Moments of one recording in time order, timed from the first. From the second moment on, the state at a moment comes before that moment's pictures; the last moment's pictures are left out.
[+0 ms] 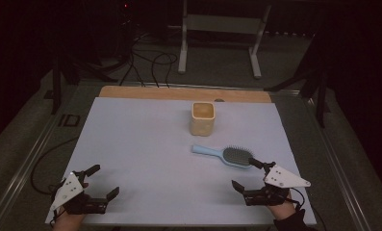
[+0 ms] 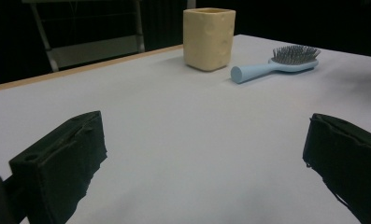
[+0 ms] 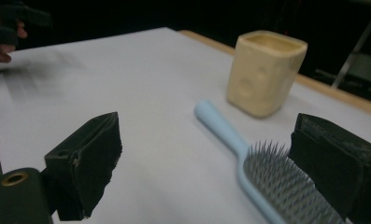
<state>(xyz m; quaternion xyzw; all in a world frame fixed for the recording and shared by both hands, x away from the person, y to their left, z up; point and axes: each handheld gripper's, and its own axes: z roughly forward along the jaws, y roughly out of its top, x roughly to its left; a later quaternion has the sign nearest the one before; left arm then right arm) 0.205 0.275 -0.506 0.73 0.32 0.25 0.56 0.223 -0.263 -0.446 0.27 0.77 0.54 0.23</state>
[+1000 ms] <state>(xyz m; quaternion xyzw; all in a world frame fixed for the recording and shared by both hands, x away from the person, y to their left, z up) 0.205 0.277 -0.506 0.72 0.32 0.24 0.56 0.273 -0.230 -0.398 0.22 0.78 0.54 0.24</state>
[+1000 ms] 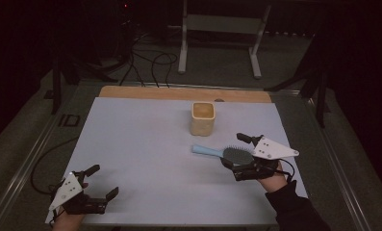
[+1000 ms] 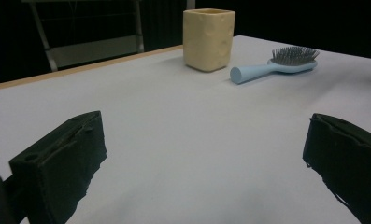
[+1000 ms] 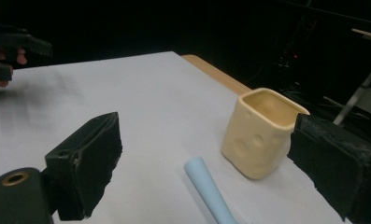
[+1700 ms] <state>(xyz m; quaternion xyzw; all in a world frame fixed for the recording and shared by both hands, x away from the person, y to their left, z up) 0.204 0.276 -0.505 0.73 0.32 0.24 0.56 0.310 -0.197 -0.403 0.22 0.79 0.52 0.22</state>
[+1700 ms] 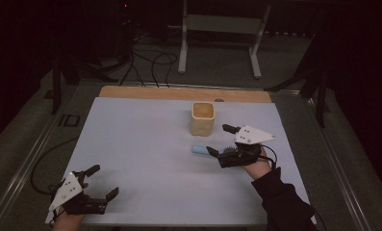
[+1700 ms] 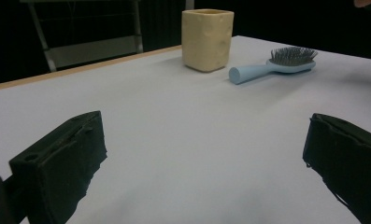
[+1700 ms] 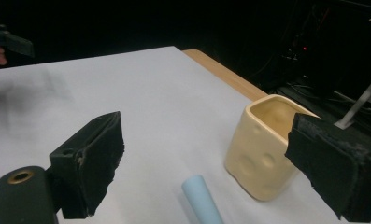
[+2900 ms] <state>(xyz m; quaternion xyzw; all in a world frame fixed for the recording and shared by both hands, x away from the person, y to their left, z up) 0.204 0.276 -0.505 0.72 0.31 0.24 0.56 0.363 -0.147 -0.473 0.29 0.82 0.45 0.19</state>
